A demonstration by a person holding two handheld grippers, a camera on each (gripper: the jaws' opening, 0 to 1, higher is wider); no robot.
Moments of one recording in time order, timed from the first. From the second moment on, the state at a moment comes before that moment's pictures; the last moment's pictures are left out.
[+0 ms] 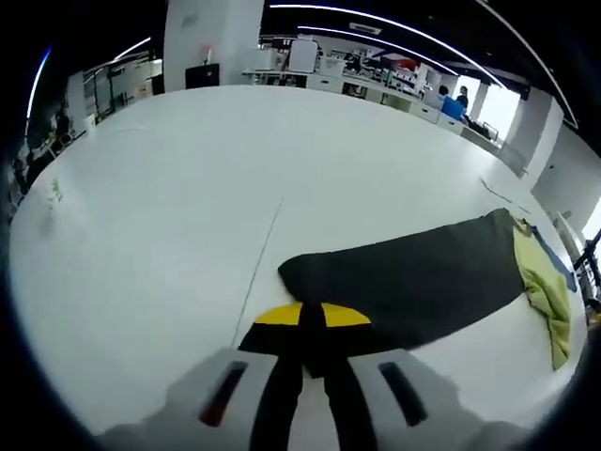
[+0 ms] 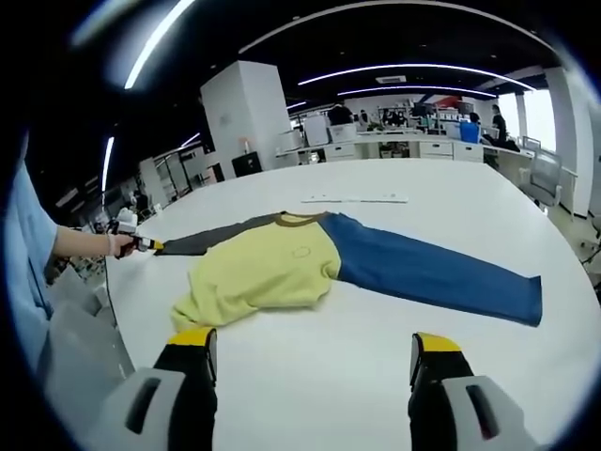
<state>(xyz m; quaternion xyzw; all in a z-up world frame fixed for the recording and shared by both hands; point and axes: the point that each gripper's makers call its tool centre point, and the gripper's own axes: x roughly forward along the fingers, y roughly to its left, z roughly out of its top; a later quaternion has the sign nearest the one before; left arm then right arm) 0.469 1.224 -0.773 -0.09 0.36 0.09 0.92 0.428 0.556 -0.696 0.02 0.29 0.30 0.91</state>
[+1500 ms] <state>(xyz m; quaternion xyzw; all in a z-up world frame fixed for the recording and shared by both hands) 0.434 0.996 -0.710 0.08 0.28 -0.26 0.92 0.410 0.589 -0.698 -0.02 0.29 0.35 0.89</state>
